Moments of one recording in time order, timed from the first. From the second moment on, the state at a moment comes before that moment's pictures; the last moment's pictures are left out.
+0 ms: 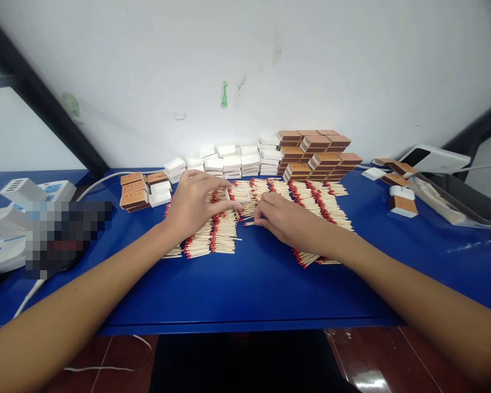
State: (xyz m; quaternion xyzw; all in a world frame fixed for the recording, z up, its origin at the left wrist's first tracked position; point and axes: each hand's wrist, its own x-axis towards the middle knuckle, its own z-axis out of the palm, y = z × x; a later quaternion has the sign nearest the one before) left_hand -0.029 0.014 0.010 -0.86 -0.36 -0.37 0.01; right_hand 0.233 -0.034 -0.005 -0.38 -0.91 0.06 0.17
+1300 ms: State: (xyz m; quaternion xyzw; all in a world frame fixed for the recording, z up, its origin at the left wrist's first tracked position) left_hand -0.016 -0.005 0.005 -0.87 -0.29 -0.39 -0.05; right_hand 0.222 -0.045 0.015 -0.39 -0.86 0.02 0.34
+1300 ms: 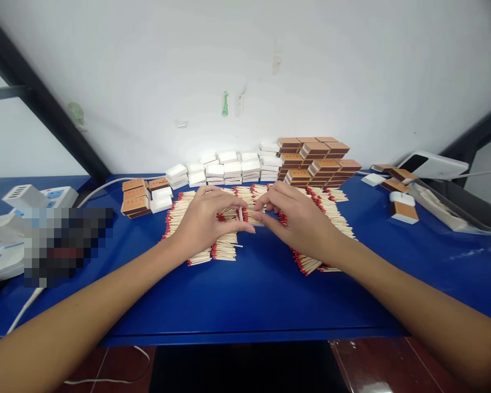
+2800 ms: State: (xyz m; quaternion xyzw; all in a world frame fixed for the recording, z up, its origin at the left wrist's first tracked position) left_hand -0.034 0.017 -0.006 -0.87 -0.29 -0.40 0.02; right_hand 0.309 0.089 0.067 -0.49 -0.83 -0.26 0.01
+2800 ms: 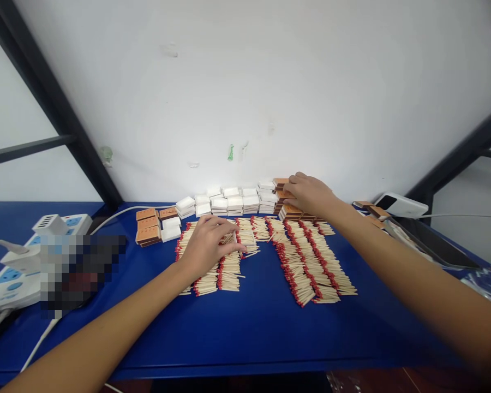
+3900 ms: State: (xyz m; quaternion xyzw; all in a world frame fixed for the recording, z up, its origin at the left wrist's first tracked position) left_hand -0.039 0.024 0.002 -0.87 -0.32 -0.38 0.02; right_hand 0.231 -0.086 0.022 -0.36 -0.92 -0.04 0.13
